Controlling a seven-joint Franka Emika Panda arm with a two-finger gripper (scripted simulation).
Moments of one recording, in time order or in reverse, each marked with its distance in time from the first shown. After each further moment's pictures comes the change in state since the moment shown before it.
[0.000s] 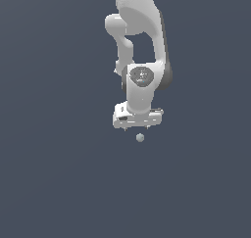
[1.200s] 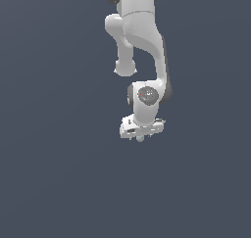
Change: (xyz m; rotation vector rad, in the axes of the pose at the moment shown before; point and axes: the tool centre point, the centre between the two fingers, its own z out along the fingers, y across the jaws) arm 0.007 -0.024 0.076 -0.013 0.015 -0.090
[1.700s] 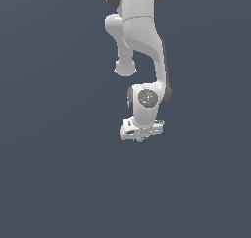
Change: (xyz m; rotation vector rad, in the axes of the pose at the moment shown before) arm 0.001 0.000 0.012 0.000 0.001 -0.001
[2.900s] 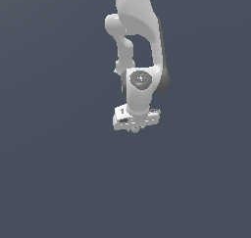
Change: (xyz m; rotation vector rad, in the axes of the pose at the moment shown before) arm -0.019 0.026 -0.065 0.000 -0.001 -0.001
